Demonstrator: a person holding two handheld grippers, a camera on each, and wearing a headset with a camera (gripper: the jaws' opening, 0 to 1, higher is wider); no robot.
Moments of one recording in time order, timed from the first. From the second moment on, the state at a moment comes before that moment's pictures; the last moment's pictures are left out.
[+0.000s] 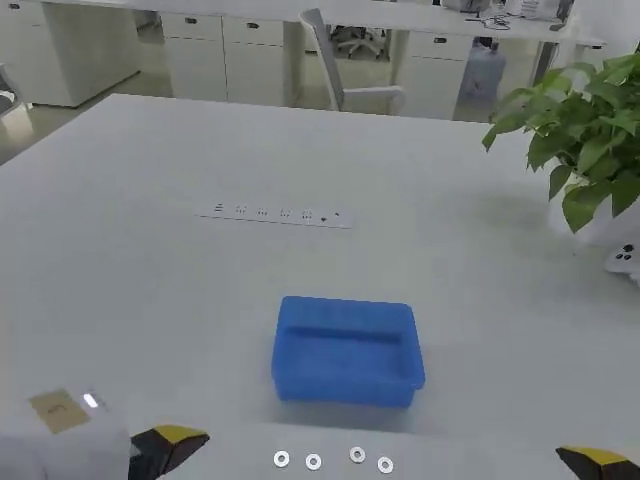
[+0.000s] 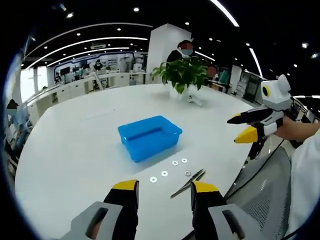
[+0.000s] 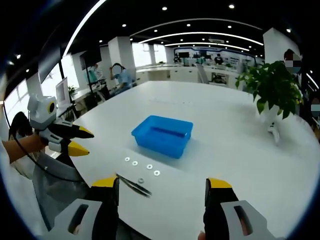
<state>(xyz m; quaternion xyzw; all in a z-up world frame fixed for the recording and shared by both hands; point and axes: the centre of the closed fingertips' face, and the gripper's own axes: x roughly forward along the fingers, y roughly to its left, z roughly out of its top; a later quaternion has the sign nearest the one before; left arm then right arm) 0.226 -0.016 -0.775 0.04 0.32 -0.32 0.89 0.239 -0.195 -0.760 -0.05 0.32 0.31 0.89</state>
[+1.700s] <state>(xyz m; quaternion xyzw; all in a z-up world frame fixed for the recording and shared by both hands) 0.220 -0.079 -0.842 0.17 0.33 -0.52 0.77 0.234 -0.180 -0.754 -0.07 0.31 0.35 0.88</state>
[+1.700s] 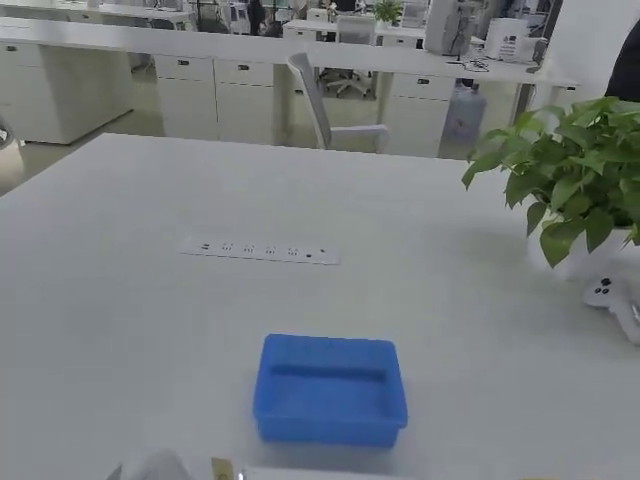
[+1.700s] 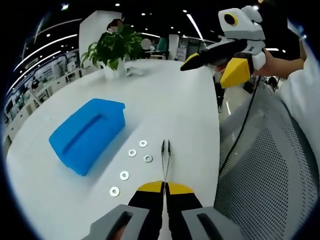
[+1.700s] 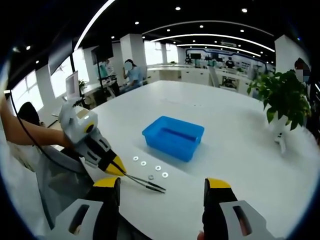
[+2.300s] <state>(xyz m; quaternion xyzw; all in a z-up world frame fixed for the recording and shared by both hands) 0.221 -0.105 -0.756 0.11 0.26 -0.52 0.81 0.222 -0.139 -0.772 -0.12 0.33 0.45 0.82</state>
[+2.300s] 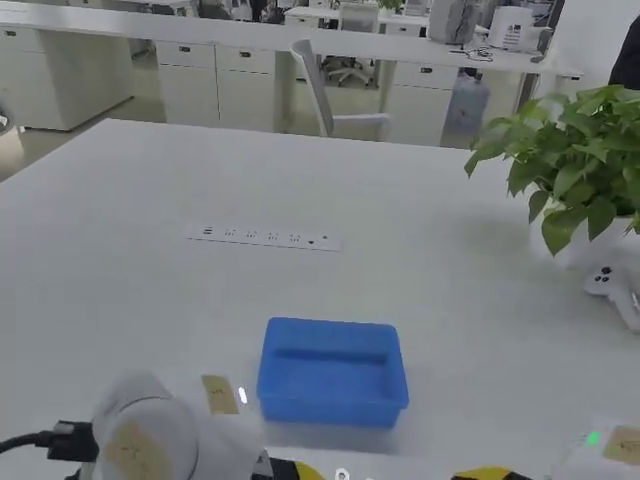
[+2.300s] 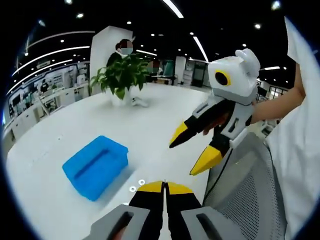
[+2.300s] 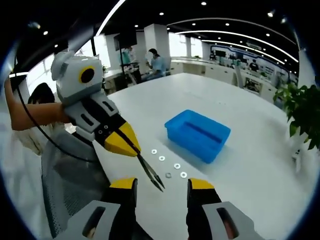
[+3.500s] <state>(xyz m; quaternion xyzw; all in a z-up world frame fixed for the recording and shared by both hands) 0.239 -0.042 -0.703 0.08 0.19 -0.34 0.92 0.245 -0.046 -0.770 -0.19 0.25 0.57 0.76</state>
